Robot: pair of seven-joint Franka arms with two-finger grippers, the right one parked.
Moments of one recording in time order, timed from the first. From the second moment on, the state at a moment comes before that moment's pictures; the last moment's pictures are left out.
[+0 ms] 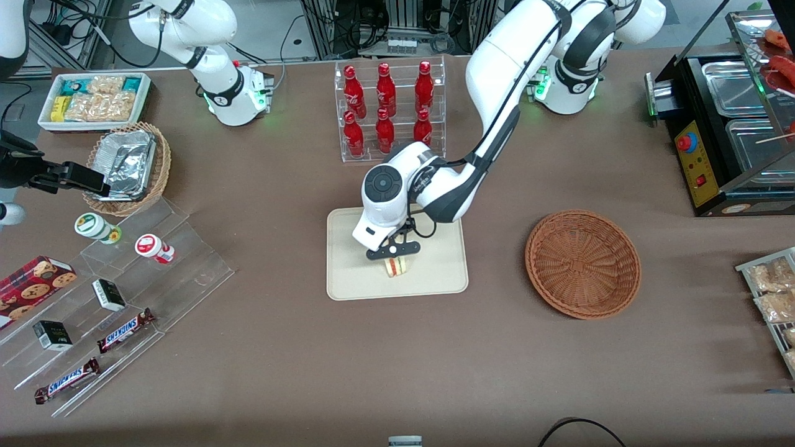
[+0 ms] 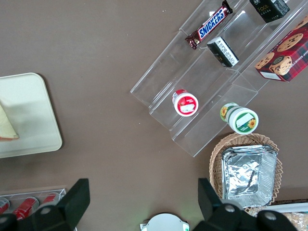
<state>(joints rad) -0.76 0.84 -0.09 -1.29 -0.02 2.10 -0.98</state>
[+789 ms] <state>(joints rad) -0.75 0.72 -0.08 -1.24 -0.02 1.95 -0.98</state>
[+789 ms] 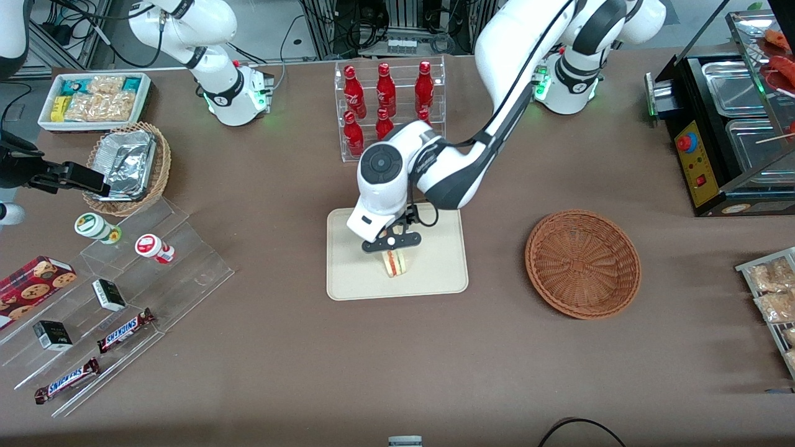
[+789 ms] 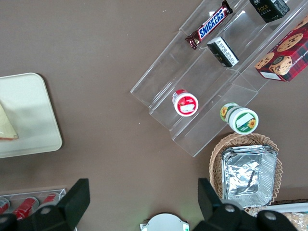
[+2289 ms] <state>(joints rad) -0.19 0.13 -0.07 -1.62 -0.02 1.54 -0.15</state>
